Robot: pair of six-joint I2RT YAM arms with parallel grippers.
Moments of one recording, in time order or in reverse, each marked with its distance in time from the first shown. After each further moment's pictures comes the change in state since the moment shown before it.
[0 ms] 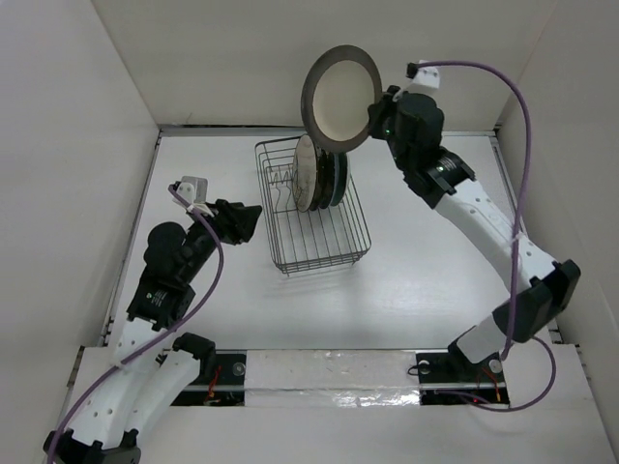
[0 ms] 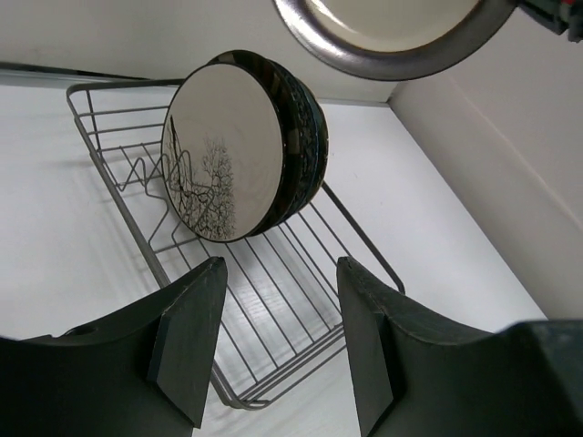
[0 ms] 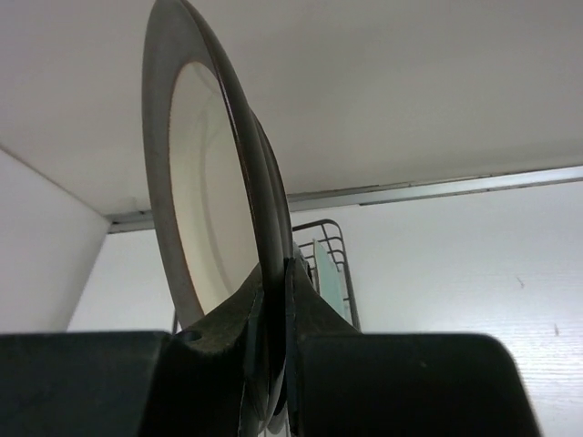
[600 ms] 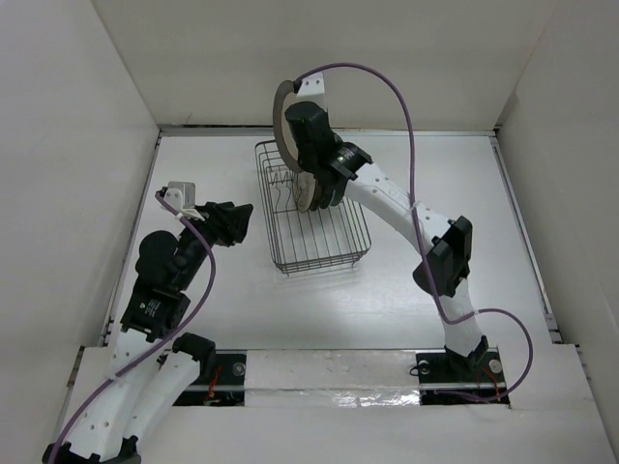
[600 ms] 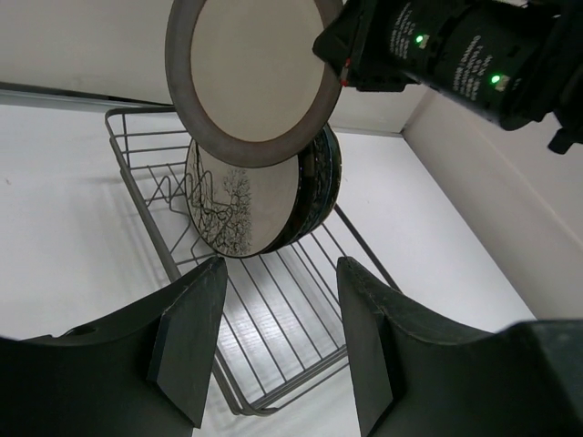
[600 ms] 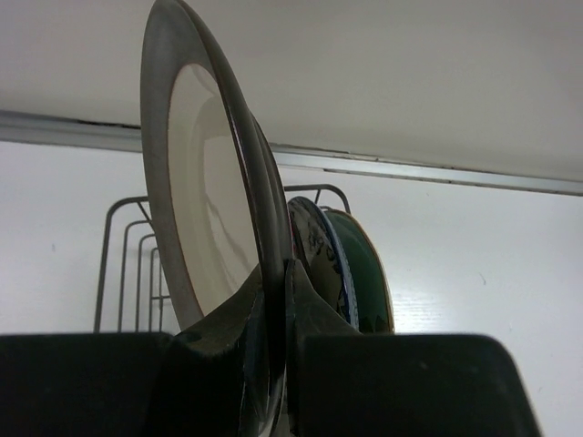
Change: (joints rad) left arm 0.000 -0.068 0.008 -0.022 -0.076 0.000; right arm 0.266 0.592 0.615 -0.235 0.379 -0.295
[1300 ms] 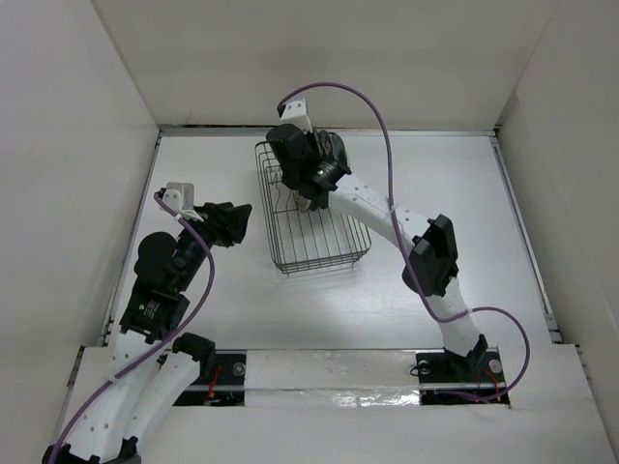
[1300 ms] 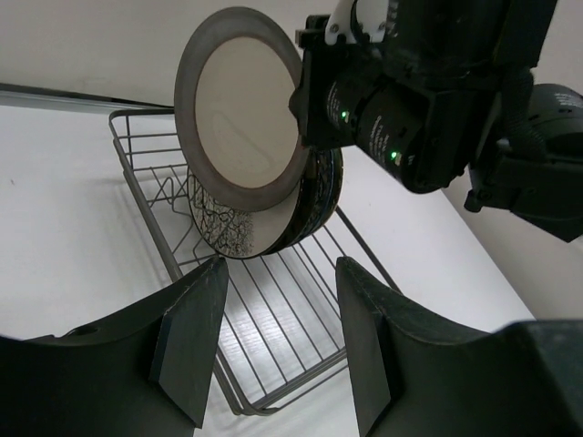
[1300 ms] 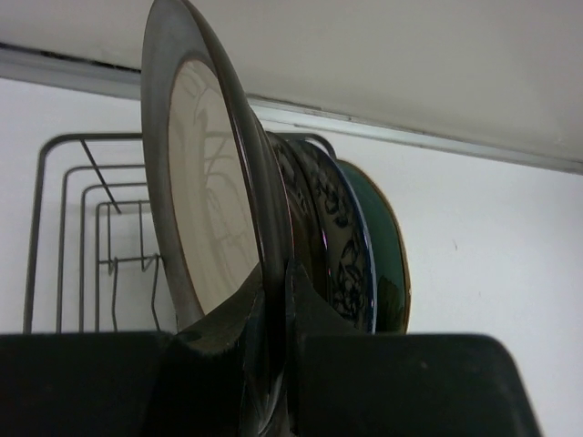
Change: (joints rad) left arm 0.000 -0.003 0.000 -0.008 -0.014 0.000; right arm 0.051 0.092 -0.024 -0.013 0.124 -0.041
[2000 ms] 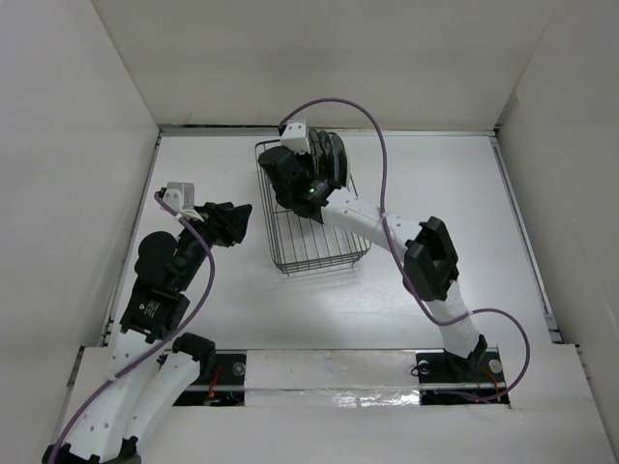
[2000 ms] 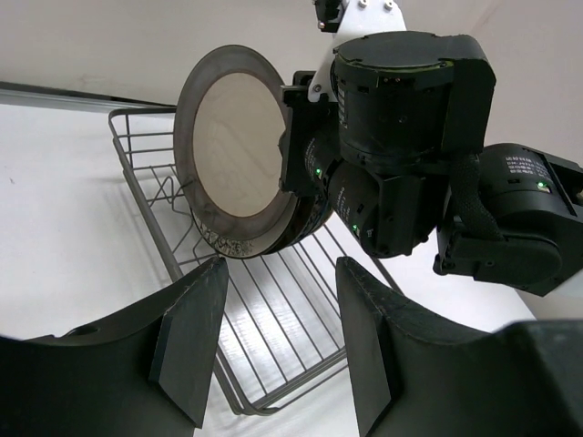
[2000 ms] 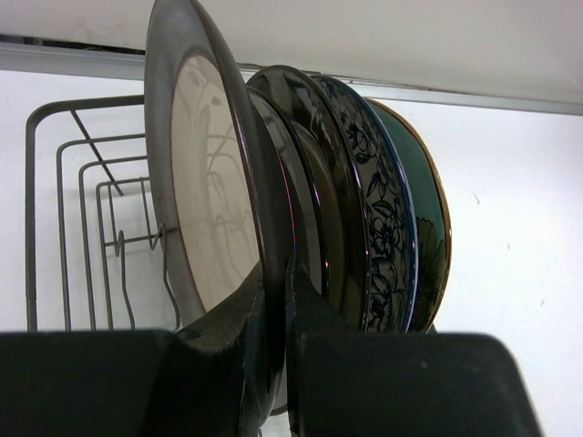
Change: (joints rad) left arm 0.000 0.005 0.000 0.000 0.002 0.000; right arm 0.054 -0.015 -0.182 0.080 0.076 0.142
